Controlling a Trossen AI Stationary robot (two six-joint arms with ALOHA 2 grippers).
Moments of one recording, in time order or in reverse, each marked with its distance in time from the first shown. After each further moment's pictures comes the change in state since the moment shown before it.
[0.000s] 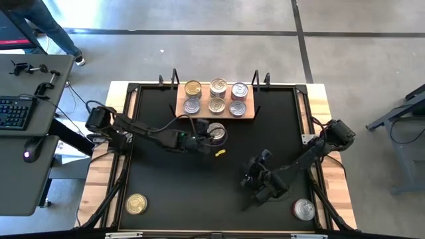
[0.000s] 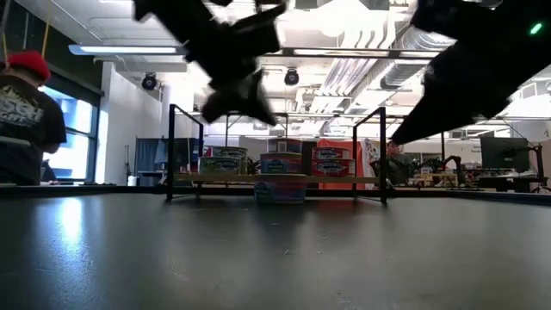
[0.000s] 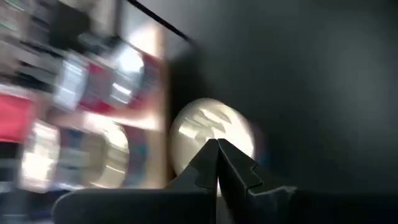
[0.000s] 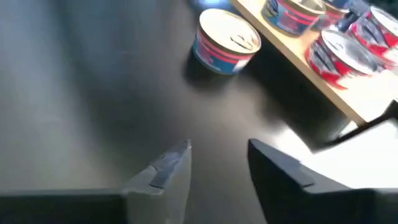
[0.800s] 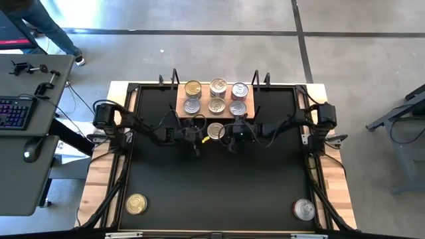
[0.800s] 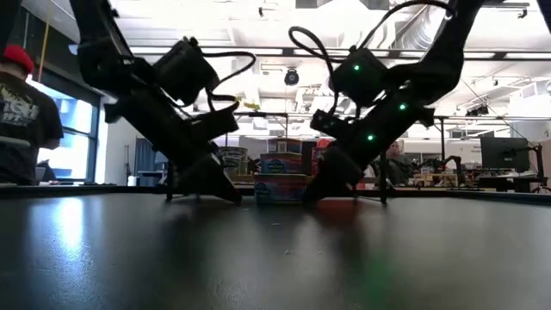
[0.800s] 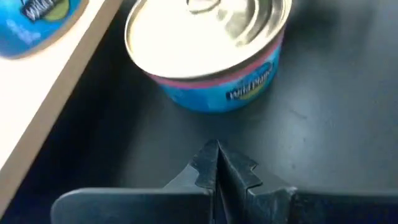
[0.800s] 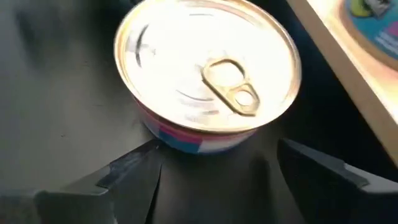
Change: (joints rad) left arm 0.186 0.062 -0.478 0.645 0.284 -0.331; right arm -0.755 0.068 -0.270 1.052 -0.809 -1.075
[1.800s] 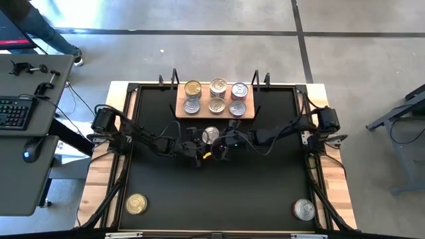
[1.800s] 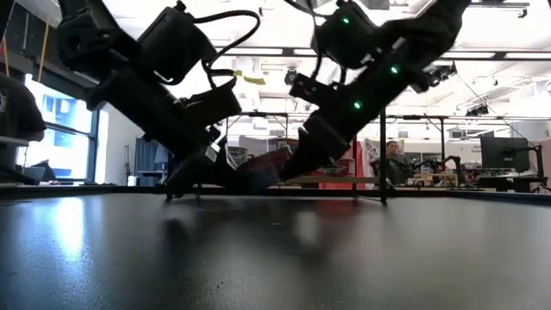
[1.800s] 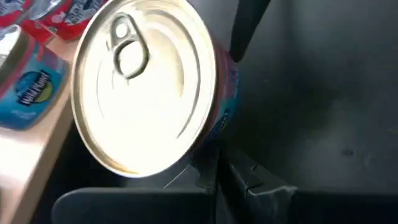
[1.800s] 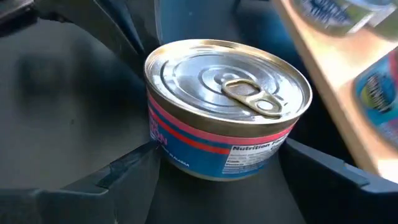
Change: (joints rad) left arm -0.186 0.001 0.061 0.001 -0.192 0.108; right arm 0.170 -0.017 0.184 -0.203 0.168 0.021
